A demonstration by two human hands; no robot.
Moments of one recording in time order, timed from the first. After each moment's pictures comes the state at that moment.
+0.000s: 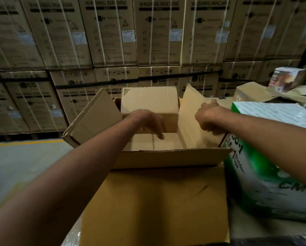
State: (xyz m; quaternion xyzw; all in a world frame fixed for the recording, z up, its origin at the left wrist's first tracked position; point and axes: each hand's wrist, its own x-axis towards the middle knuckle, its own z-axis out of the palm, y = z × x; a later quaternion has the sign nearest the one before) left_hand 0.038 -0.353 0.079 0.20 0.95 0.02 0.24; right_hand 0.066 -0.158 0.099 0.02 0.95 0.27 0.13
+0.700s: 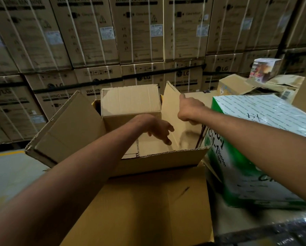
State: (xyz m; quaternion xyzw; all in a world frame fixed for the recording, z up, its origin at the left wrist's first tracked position) left_hand 0.024 -0.261 0.057 0.26 0.93 0.00 0.28; right_hand 0.049 -0.127 0.085 0.09 0.99 -0.04 -0.06
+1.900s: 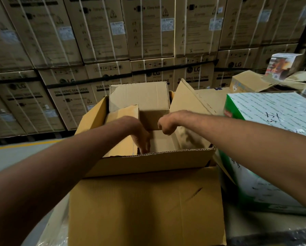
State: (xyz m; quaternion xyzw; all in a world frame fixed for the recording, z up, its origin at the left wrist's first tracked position) left_hand 0.037 -0.341 0.052 0.21 0.88 -0.24 0.35; right_hand 0.009 -0.206 0.047 -0.16 0.96 0.11 0.19
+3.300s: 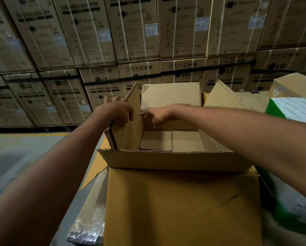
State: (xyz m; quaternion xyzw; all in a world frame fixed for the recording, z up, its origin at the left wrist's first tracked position) left_hand 0.056 -0.511 0.102 0.01 0.99 -0.09 0.05; right_hand 0.009 -0.330 0.076 -0.29 0.89 -0.23 0.25
